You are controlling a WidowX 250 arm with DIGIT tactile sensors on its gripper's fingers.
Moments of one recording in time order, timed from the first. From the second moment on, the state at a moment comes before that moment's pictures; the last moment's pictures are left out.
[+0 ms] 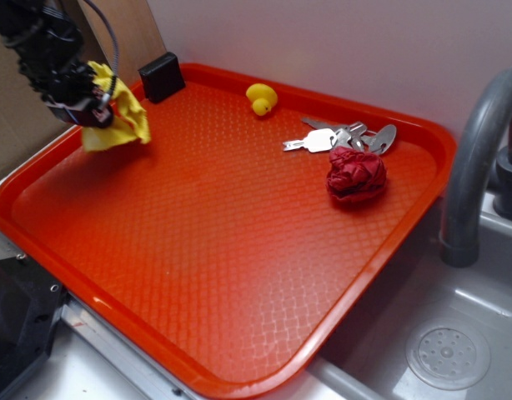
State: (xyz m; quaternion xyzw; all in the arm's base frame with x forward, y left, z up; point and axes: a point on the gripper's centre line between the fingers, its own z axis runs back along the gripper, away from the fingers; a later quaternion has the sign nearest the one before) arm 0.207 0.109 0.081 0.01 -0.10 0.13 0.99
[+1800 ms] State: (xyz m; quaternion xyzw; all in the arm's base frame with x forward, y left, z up) arm 0.237 0.124 0.016 0.03 -0.08 0.14 0.99
